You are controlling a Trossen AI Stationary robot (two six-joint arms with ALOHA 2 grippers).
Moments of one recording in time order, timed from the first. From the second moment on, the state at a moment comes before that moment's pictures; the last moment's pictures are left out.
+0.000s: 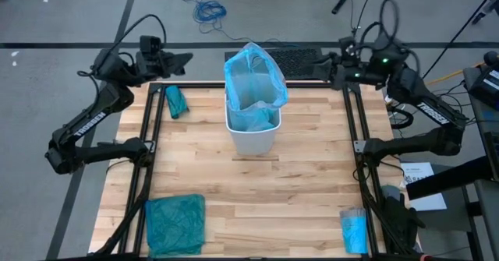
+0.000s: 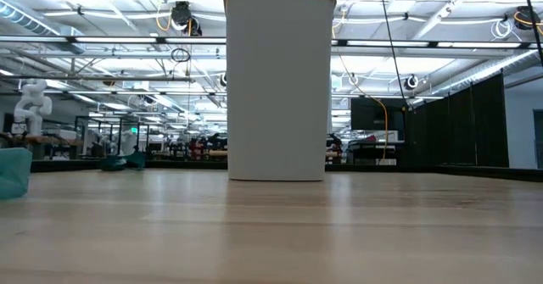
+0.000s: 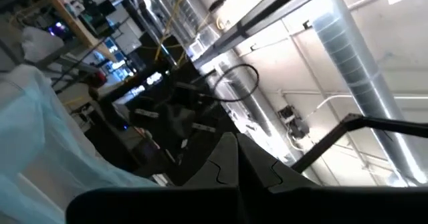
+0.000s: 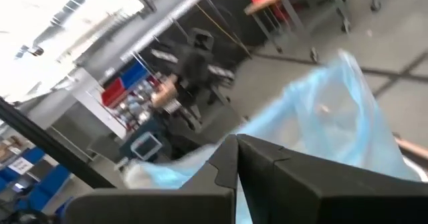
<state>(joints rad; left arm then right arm) 0.77 0.92 1.07 0.35 0.66 -1.28 -0.48 1.09 1.46 -0.40 -0.32 0.68</state>
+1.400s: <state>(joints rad) 0.67 0.95 1.07 0.17 0.64 -1.22 -0.63 1.09 1.03 -0.02 -0.55 0.93</state>
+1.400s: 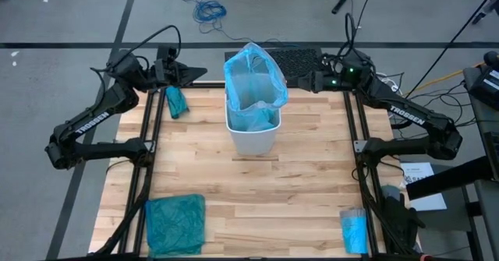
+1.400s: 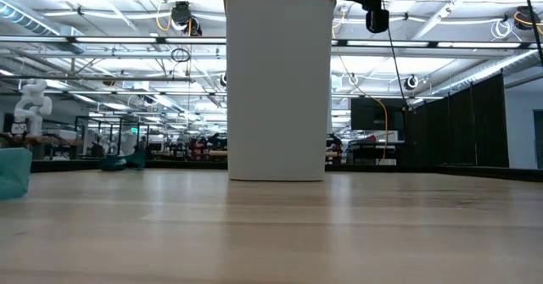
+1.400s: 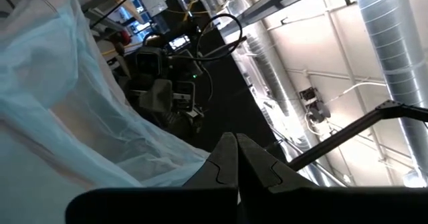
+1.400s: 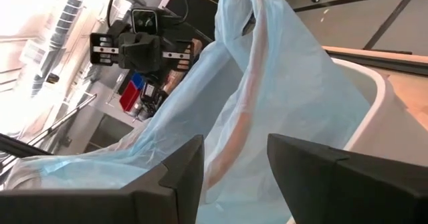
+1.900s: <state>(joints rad) 0.67 0.98 1.07 0.17 0.64 -1.21 -0.63 1.10 1.03 -0.02 -0.55 0.94</state>
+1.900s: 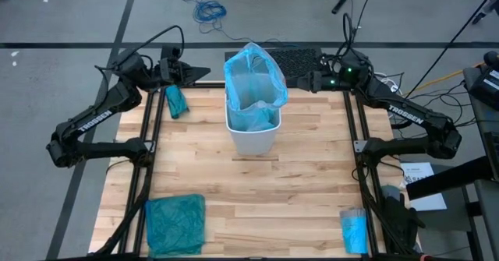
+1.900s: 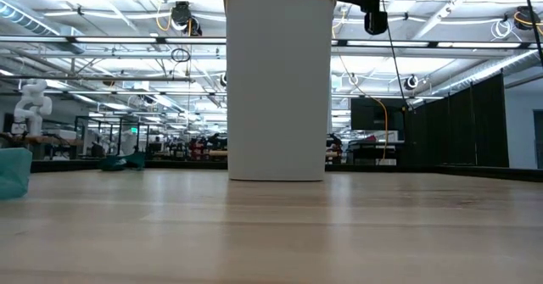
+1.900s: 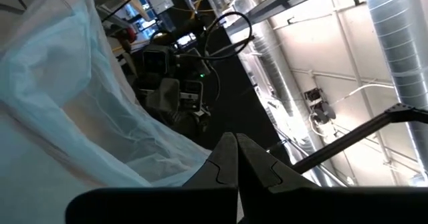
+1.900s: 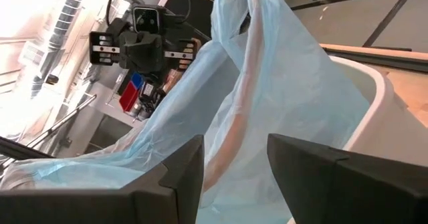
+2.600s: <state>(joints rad) 0.67 0.99 1.07 0.17 0.65 -1.22 -0.61 1.14 1.03 0.04 -0.53 0.95</state>
